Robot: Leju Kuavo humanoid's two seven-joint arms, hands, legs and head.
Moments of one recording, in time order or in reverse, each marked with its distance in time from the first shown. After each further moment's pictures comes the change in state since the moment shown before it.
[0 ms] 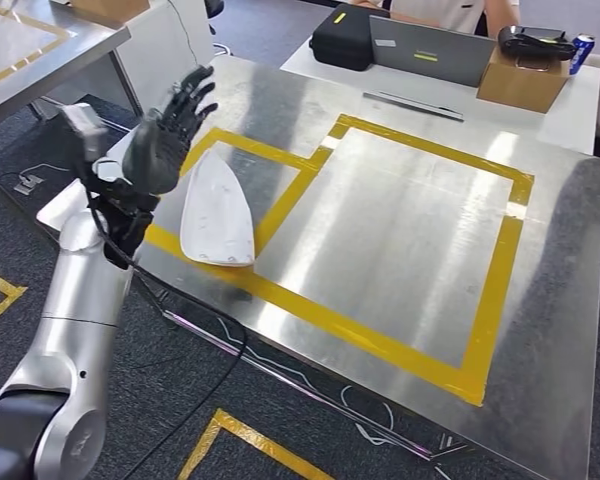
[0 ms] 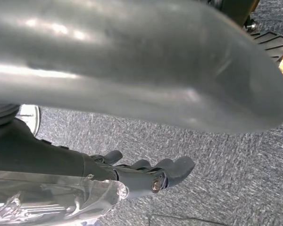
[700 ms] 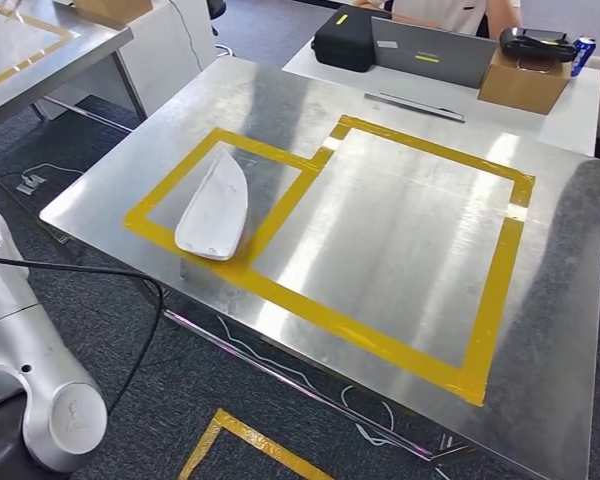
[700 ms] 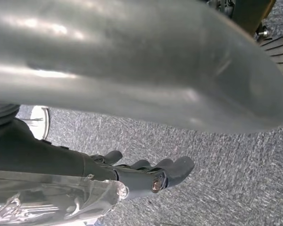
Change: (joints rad) left arm -0.038 -0.037 0.466 -0.462 -0.079 0.303 -0.022; right arm -0.004 0.032 -0.003 -0.002 0.015 -0.020 0.048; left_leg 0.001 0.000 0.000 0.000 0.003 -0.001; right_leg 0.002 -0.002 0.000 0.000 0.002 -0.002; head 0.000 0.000
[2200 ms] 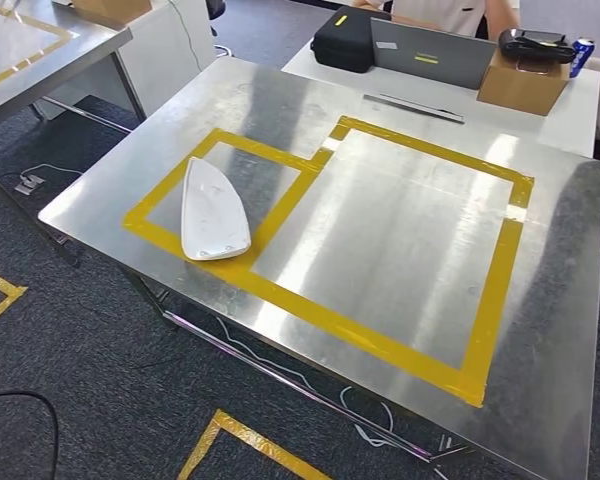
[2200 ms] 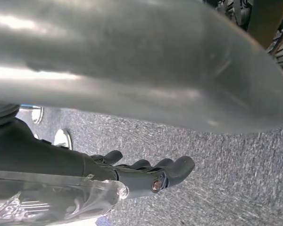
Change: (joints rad) left arm 0.504 0.259 0.689 0.215 -0.130 0.233 -0.389; right arm 0.008 0.099 -0.057 -0.078 -0.047 -0.061 0.113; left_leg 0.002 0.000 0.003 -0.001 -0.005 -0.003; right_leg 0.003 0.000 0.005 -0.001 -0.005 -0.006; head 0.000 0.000
